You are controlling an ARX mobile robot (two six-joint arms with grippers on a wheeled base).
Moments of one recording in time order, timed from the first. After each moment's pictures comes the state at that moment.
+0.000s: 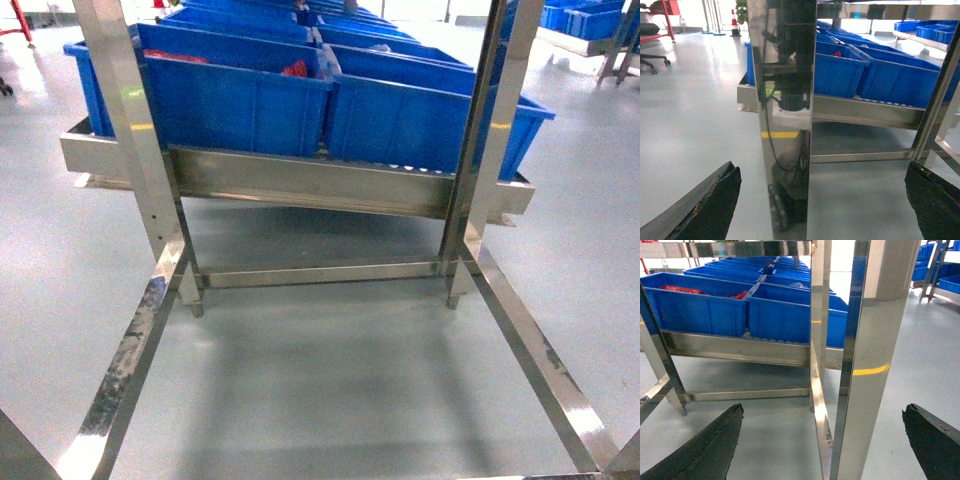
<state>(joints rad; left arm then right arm) 0.00 0.01 0.01 0.00 0.00 -0.01 0.00 0.00 0.01 0.00 0.00 0.00</state>
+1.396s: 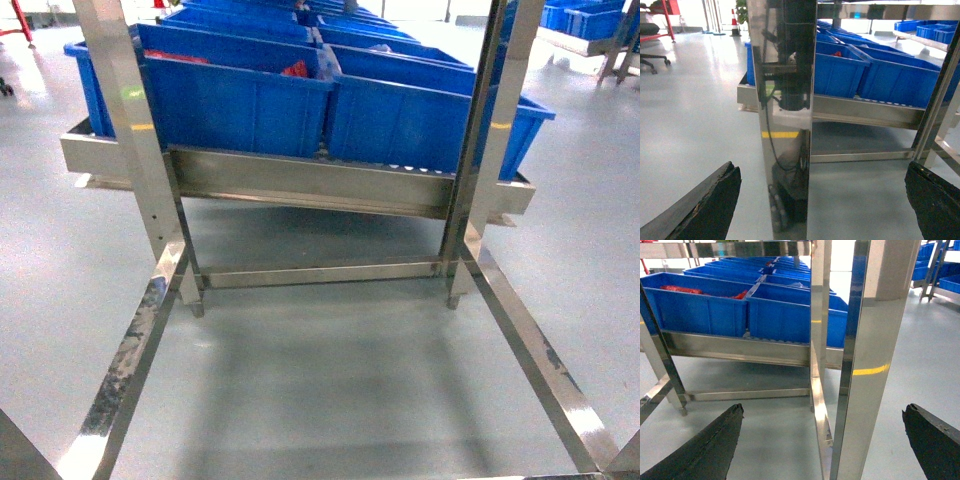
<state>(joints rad) 0.00 0.01 0.01 -0.01 0.00 -0.01 0.00 0.00 0.01 -0.01 0.00 0.00</state>
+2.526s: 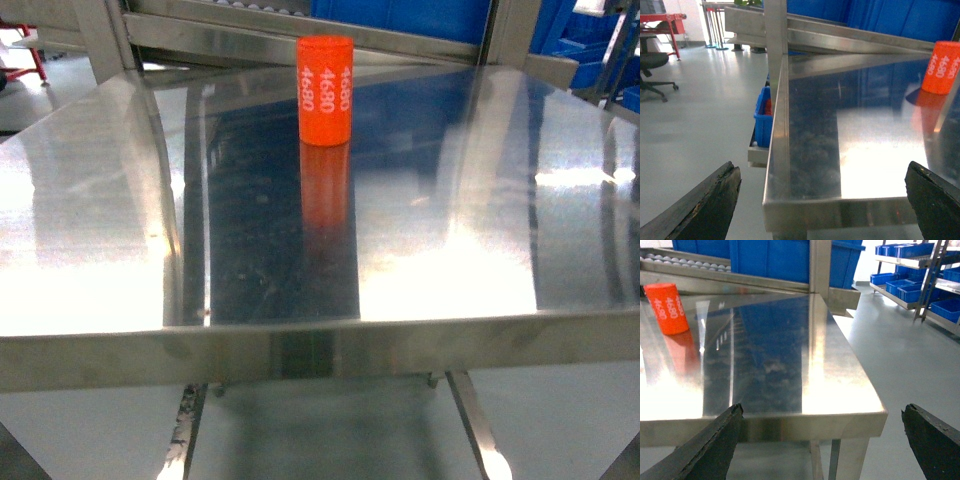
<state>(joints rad) 0.00 0.01 0.01 0.00 0.00 0.00 0.00 0.00 0.01 -0.01 0.00 0.00</state>
